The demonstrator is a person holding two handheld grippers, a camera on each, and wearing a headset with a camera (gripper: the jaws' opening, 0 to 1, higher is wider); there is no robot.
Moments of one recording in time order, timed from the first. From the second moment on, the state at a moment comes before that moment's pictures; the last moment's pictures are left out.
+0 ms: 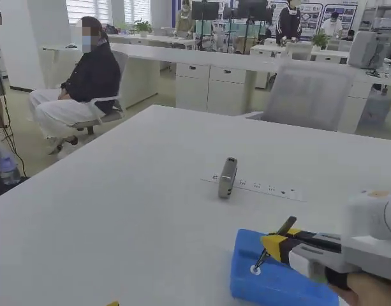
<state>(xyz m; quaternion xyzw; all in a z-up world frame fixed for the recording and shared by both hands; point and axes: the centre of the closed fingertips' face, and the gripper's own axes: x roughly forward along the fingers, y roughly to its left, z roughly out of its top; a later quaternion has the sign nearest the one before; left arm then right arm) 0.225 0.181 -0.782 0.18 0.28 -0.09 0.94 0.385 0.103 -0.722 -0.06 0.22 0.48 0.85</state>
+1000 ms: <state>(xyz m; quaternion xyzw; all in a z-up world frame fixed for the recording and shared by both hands) 0.223 0.189 -0.791 0.20 0.30 -0.08 0.93 0.423 0.121 -0.796 -0.06 0.25 0.46 0.85</state>
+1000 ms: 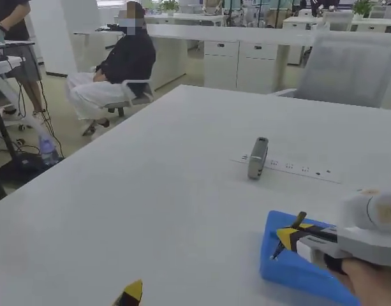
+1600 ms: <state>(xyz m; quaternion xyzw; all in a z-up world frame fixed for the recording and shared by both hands) 0.224 0.189 -0.790 0.20 0.30 -0.08 0.93 0.414 0.112 -0.767 -0.08 0.23 0.46 0.86</state>
